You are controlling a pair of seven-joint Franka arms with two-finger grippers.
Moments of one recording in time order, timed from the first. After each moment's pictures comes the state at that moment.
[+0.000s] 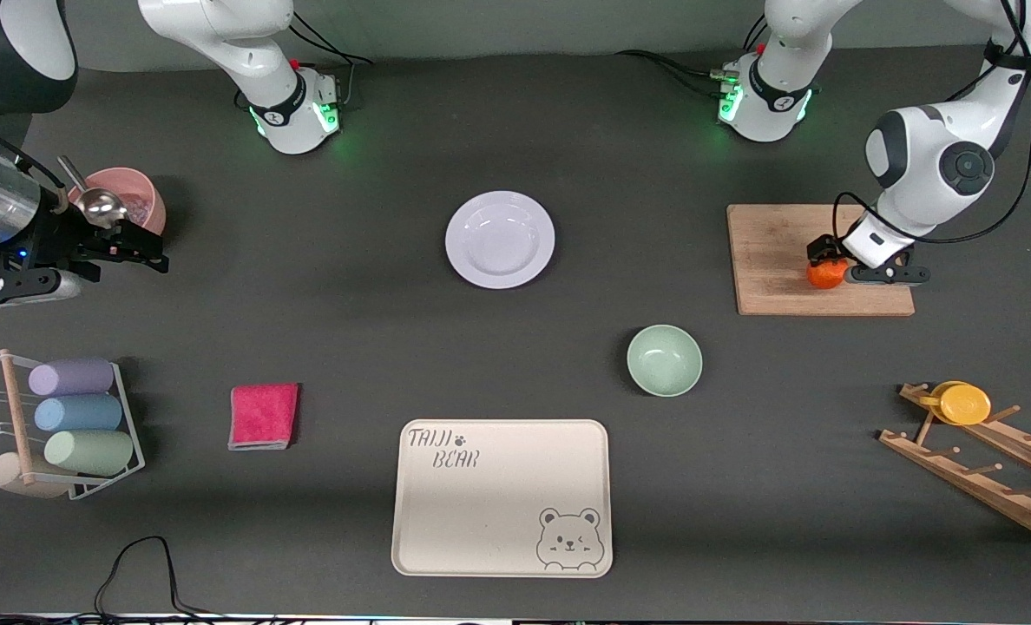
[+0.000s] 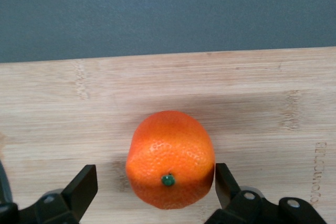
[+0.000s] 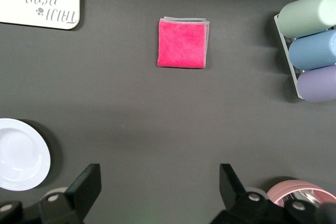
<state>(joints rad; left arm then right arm) 0.67 0.03 -0.50 -2.69 0.07 2.65 0.15 0.02 -0.01 0.01 -1.71 0.02 1.65 -0.06</state>
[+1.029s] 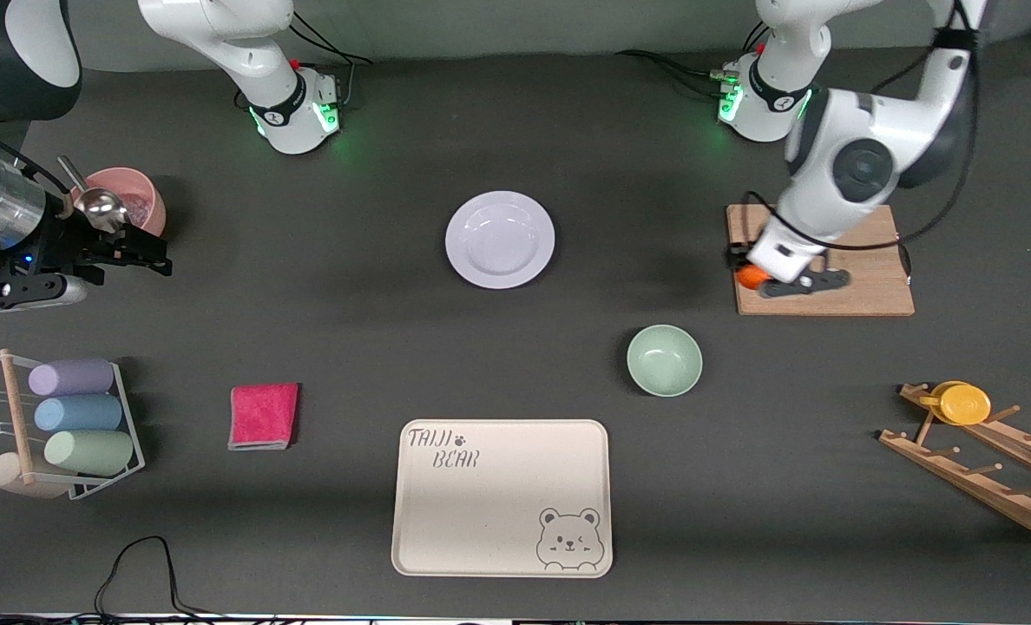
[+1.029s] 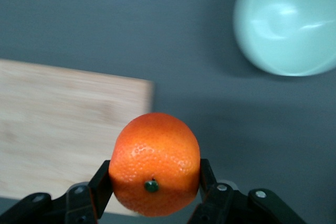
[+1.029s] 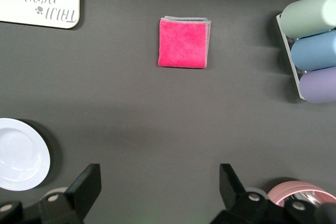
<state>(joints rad) 0.20 -0.05 -0.58 -2.33 -0.07 2.18 -0.50 0.02 0.01 0.02 -1.70 0.02 1.65 -0.06</state>
